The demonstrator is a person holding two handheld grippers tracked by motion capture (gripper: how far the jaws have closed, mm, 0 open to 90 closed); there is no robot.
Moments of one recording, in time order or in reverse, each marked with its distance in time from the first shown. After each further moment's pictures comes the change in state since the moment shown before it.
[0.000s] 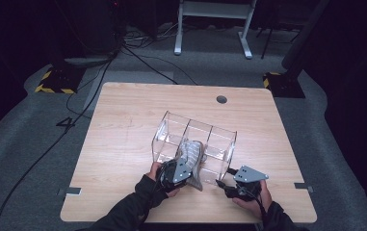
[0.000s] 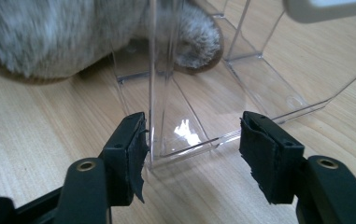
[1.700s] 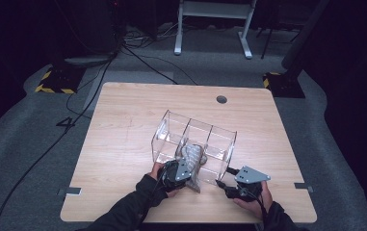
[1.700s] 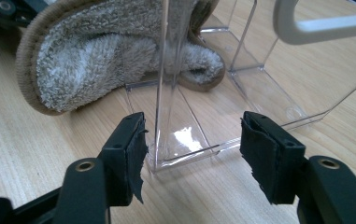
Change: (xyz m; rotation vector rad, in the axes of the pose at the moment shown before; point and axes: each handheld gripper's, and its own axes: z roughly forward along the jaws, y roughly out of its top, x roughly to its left) left arm 0.006 0.001 0.008 0.034 -0.023 0.003; right arm 0.001 0.003 -0.005 -0.038 0.009 -0.012
